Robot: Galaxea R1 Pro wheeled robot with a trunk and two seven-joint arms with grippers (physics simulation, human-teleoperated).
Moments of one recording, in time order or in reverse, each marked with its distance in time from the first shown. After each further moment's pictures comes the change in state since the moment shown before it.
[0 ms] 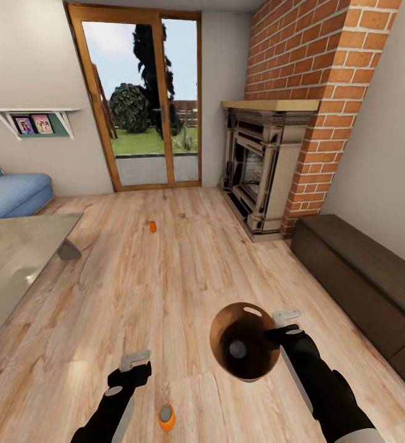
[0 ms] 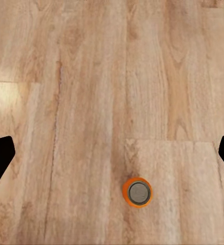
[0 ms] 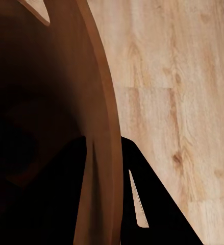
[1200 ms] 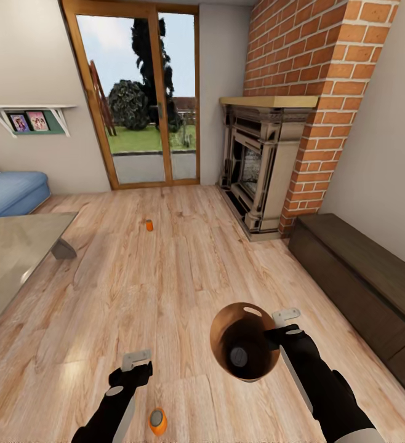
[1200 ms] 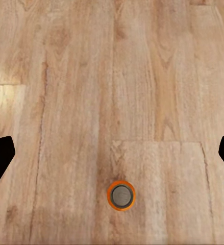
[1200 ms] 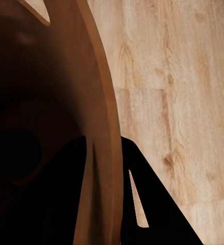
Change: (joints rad) left arm 0.000 0.001 -0.017 0.001 0.001 0.000 -0.001; right arm 0.000 0.000 0.000 0.000 0.006 0.001 0.001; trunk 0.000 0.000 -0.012
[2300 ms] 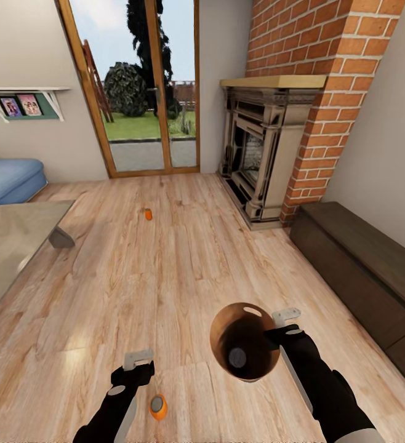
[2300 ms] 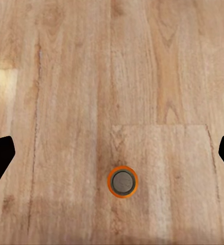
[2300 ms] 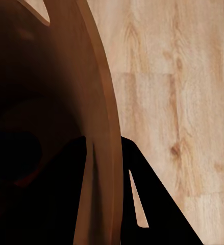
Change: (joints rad) left arm 0.000 0.000 -0.023 -0.001 0.000 0.000 0.000; right arm 0.000 0.000 0.000 0.000 0.001 0.000 0.000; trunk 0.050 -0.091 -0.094
